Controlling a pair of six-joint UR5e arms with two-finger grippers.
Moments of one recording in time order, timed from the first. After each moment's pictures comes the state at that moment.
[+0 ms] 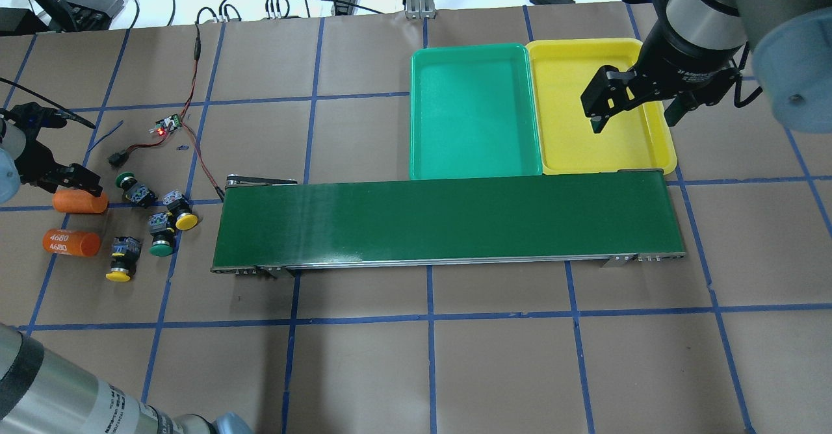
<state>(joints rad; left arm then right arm) -0.88 -2.09 -1.72 -0.84 1.58 0.81 1.52 -1.62 1.67 -1.67 -1.55 -0.12</state>
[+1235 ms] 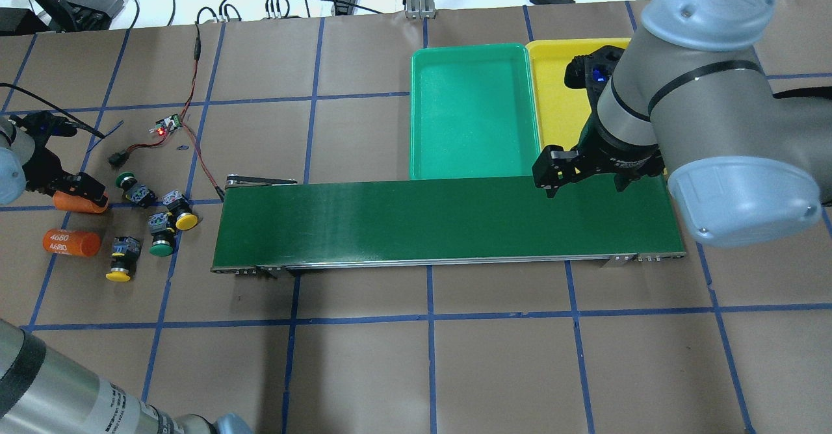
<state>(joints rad) -0.89 -2.09 -1.72 -0.89 1.61 0.84 1.63 -1.69 1.91 -1.83 -1.56 0.00</state>
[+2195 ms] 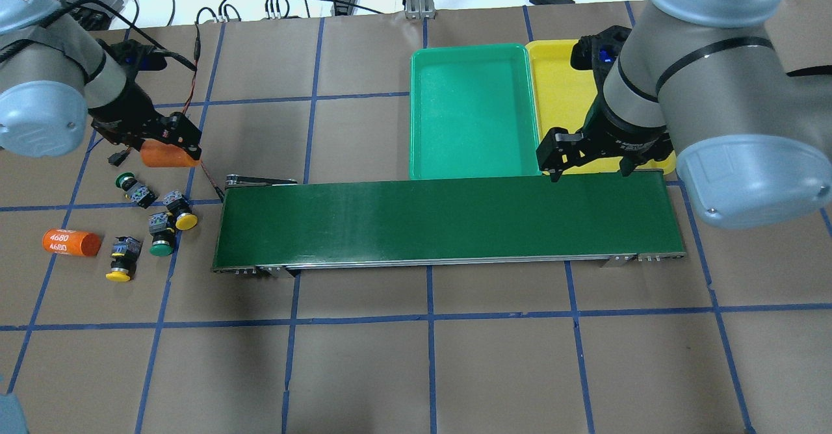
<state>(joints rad) -1.29 -1.79 -1.78 -1.18 1.54 0.38 1.62 -1.67 1.85 -1.80 -1.57 0.01</state>
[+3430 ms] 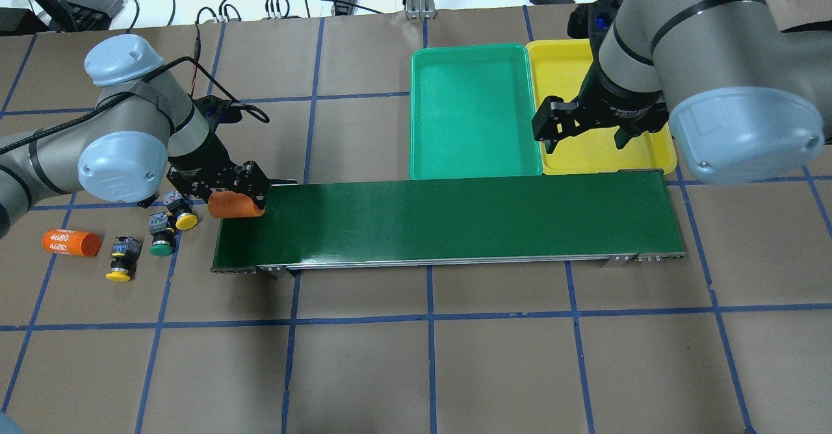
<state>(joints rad) -1.39 -1.79 -1.91 -1.18 1.53 0.27 1.62 -1.61 1.76 -1.81 -1.56 0.02</state>
